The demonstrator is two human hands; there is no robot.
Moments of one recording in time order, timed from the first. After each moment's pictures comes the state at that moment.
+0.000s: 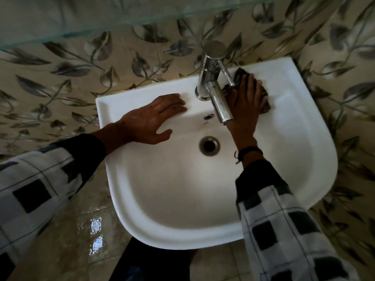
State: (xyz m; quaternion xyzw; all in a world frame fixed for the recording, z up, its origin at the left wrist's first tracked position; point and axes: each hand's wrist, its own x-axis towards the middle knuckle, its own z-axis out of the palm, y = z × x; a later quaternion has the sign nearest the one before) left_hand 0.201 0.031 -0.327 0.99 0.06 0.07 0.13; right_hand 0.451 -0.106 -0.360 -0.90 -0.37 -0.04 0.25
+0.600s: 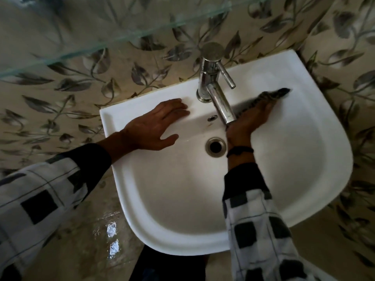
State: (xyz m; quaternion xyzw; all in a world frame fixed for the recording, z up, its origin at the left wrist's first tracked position) left_hand 0.202 0.033 -0.326 0.99 0.05 0.07 0.14; right_hand 0.427 -0.098 -0.344 -0.54 0.06 0.11 0.83
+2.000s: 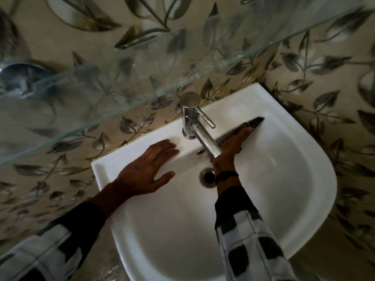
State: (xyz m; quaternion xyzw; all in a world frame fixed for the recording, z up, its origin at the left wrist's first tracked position) left_hand 0.202 0.034 -0.324 0.98 0.07 0.08 0.15; right_hand 0.407 -0.096 -0.374 -0.63 -0.03 0.19 0.75
